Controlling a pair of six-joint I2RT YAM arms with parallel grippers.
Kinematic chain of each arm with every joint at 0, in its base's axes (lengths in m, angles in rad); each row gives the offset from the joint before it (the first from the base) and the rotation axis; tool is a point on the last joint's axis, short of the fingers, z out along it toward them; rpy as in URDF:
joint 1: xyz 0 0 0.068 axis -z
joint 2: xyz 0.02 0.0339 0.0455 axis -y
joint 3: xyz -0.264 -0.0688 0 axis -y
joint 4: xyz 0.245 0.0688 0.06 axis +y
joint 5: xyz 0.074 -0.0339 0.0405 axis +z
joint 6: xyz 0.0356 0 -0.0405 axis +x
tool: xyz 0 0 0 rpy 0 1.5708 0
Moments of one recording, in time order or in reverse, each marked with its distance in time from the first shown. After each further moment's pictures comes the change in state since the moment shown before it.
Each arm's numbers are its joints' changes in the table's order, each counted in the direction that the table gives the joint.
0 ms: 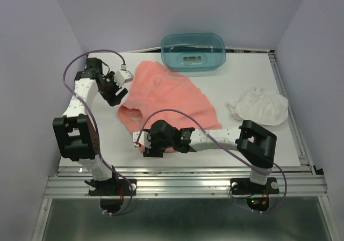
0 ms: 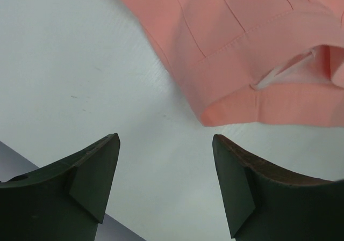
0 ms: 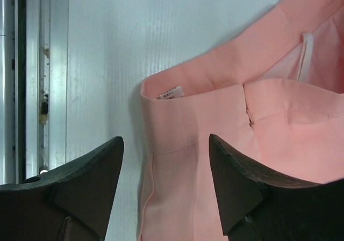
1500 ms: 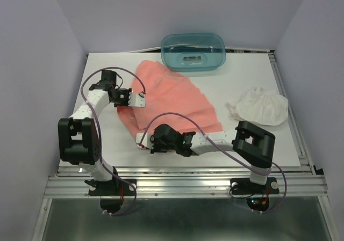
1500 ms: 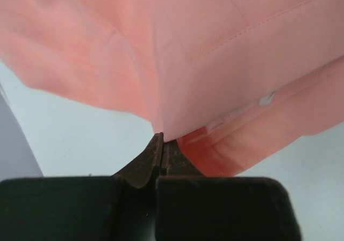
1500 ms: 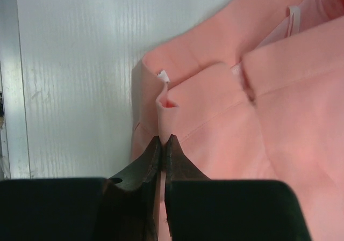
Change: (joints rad) left arm 0.143 0.070 -0.312 -0.230 -0.063 0.715; right arm 0.000 -0.021 -0.093 -0.154 -0.146 -0.008
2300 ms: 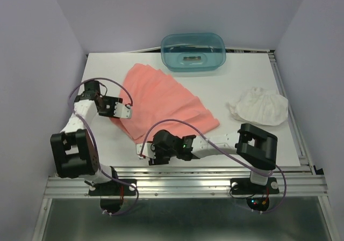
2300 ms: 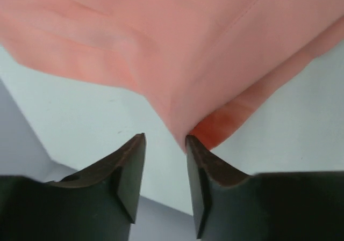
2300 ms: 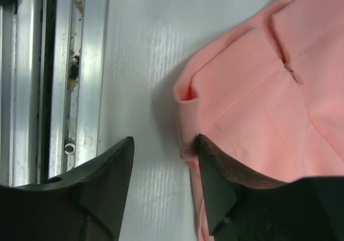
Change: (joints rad) left arm -0.208 0.092 -0.130 0.013 0.035 0.248; right arm -0.051 0.038 -0.027 0.108 0.128 -0.021
